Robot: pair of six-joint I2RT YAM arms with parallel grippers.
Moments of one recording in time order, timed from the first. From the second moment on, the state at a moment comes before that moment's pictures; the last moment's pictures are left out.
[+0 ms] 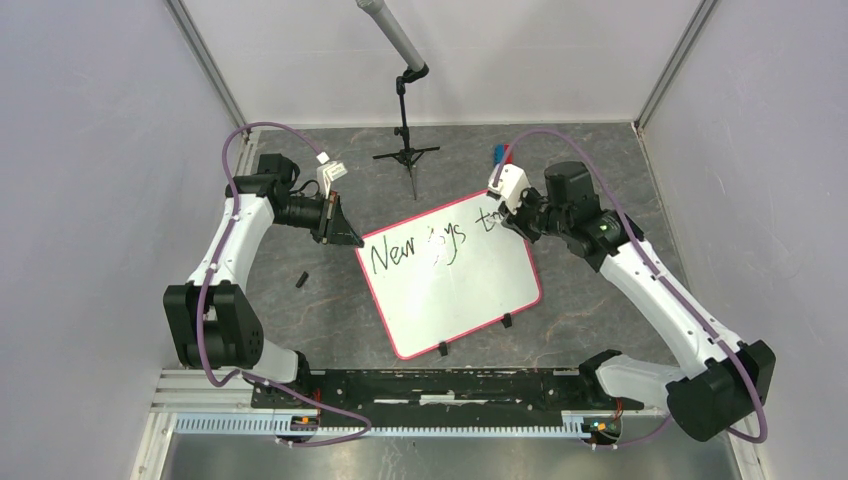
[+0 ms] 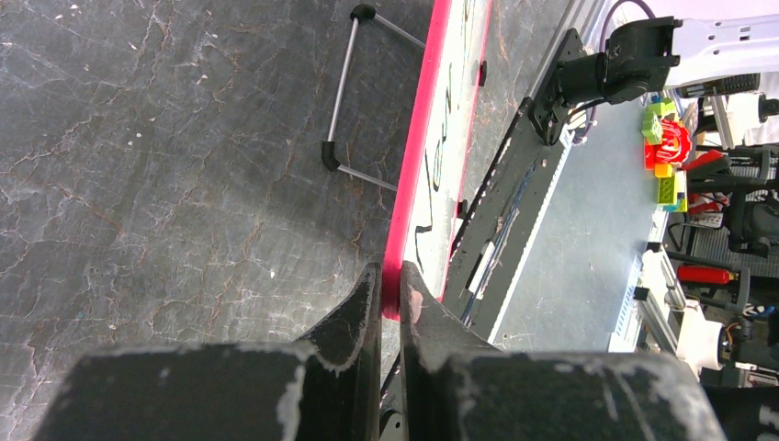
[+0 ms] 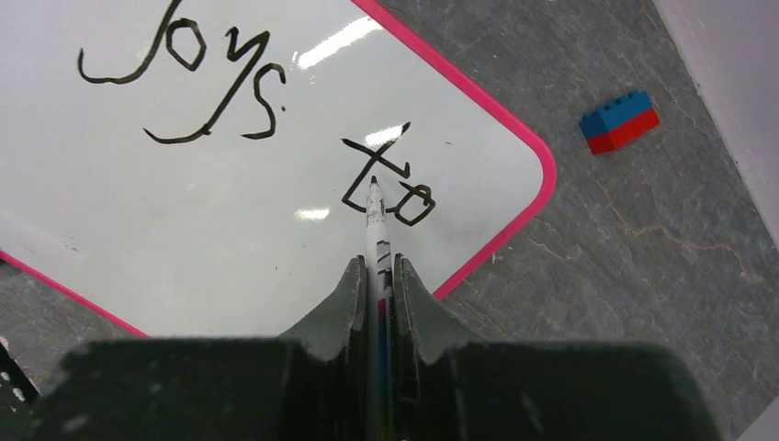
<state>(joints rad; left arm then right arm) 0.00 1.47 1.25 -1.10 1.03 0.48 0.45 1.17 1.09 -0.56 -0.29 -0.53</state>
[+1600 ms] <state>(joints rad) -0.02 1.49 1.24 -1.10 1.05 0.48 1.01 1.18 0.92 -0.39 -0.22 -0.47</state>
